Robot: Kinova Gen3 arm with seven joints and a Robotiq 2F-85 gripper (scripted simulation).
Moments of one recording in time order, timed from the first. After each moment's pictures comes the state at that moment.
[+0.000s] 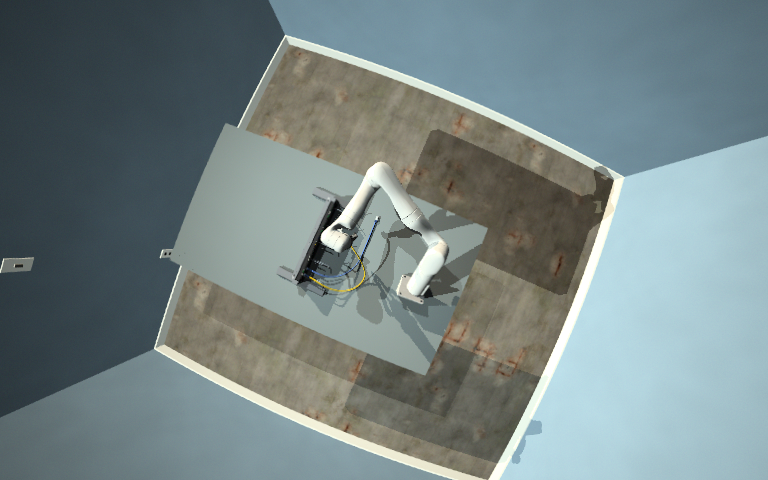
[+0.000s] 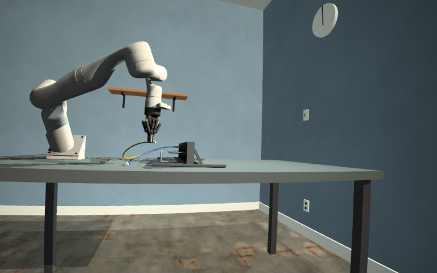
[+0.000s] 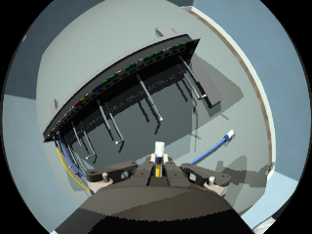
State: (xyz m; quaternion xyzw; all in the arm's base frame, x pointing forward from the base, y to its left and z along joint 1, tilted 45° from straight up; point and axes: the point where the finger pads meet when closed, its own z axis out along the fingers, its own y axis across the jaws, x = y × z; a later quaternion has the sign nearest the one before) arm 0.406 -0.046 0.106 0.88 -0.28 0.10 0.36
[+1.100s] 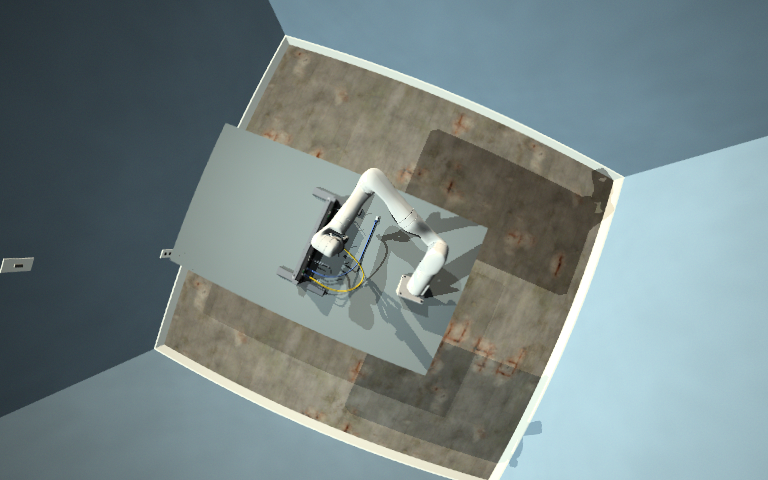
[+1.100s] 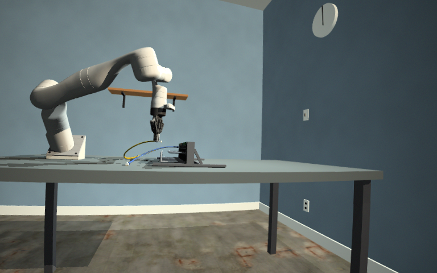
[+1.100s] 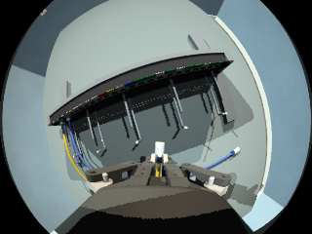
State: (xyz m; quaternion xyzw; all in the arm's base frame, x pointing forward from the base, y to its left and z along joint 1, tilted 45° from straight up) arm 0.433 -0.023 0.090 0.91 -0.20 0.06 0.37
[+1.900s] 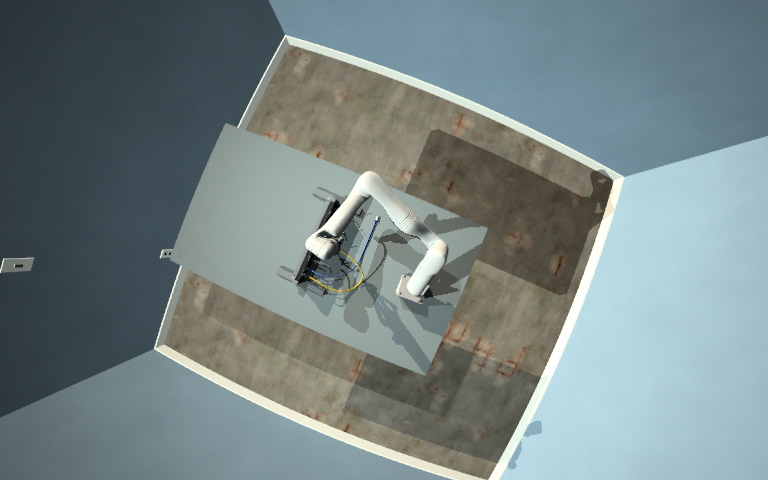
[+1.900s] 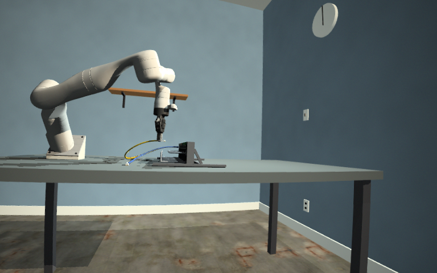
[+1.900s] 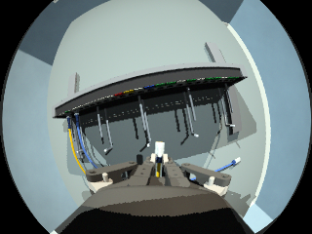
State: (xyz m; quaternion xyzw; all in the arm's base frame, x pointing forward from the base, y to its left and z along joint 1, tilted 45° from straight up) arm 0.449 -0.009 0.082 0.92 -0.15 0.04 0.37
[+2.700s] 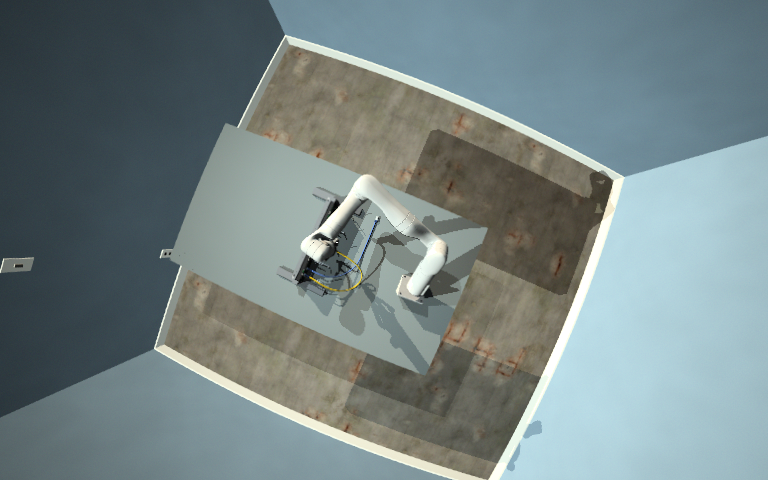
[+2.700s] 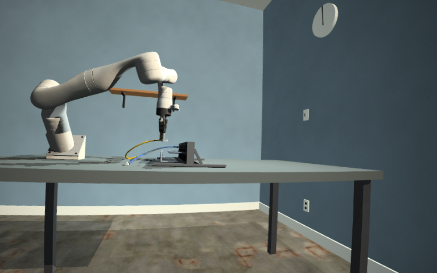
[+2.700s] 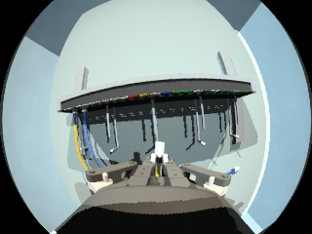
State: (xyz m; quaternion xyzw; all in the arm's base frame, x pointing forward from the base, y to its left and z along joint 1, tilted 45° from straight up) arm 0.462 0.002 0.074 0.92 -0.10 0.02 0.37
